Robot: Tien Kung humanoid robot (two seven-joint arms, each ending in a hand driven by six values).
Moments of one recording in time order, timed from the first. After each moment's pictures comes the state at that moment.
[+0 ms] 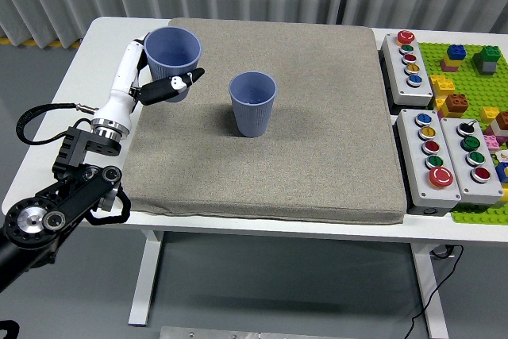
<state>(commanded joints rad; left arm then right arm) -0.46 0.27 -0.91 -1.19 1.21 0.44 -0.23 0.12 -0.07 1.89 0.26 -1.73 -0.14 -0.39</state>
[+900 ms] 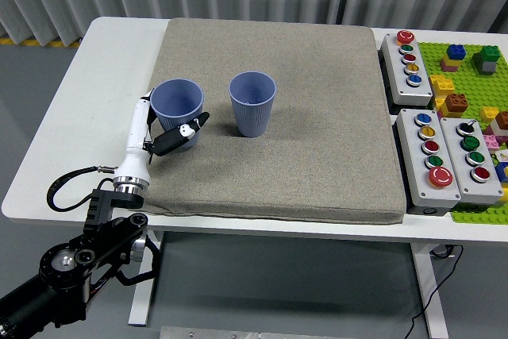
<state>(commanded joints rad) -0.35 0.14 -0.82 -1.07 0.99 0.58 -0.49 0.12 -0.07 1.90 0.26 -1.74 -0.14 -0.39</state>
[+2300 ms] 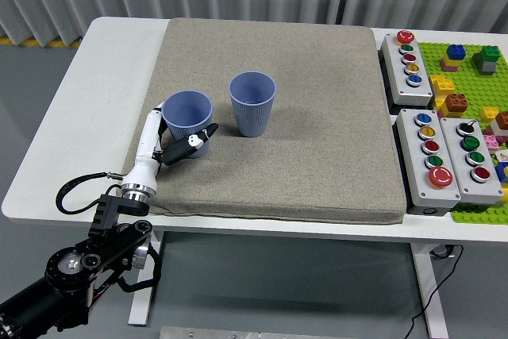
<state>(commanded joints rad) -0.35 0.13 -0.81 -1.02 1.00 0.51 -0.49 0.12 -0.07 1.91 0.26 -1.77 -0.13 -0.39</state>
